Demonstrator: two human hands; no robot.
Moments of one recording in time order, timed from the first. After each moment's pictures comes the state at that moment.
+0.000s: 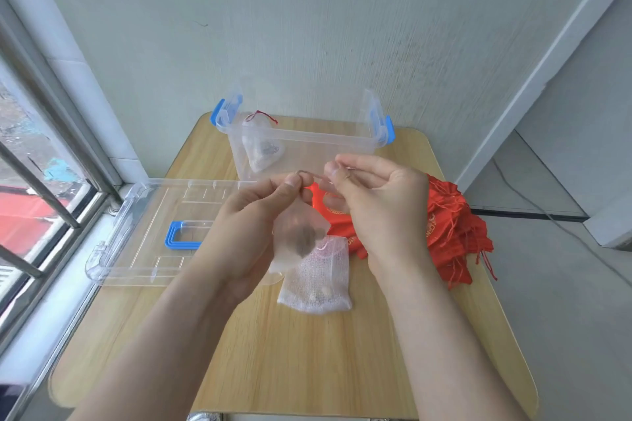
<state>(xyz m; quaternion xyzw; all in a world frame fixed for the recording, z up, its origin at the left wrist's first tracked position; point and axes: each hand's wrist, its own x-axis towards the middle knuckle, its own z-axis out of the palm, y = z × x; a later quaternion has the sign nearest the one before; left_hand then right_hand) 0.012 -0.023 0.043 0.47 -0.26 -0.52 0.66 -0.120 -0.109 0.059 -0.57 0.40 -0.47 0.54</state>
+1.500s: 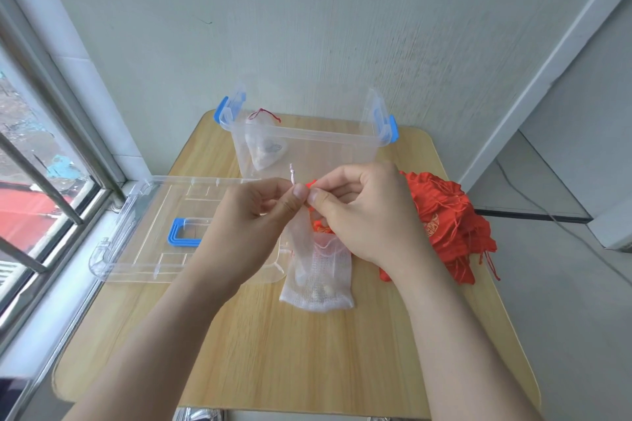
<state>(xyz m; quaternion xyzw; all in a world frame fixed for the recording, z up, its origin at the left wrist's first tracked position) 0.021 -0.015 0.039 0.63 -0.46 -0.31 0.55 -0.122 -0.115 0.058 -0.77 0.36 -0.32 0.41</state>
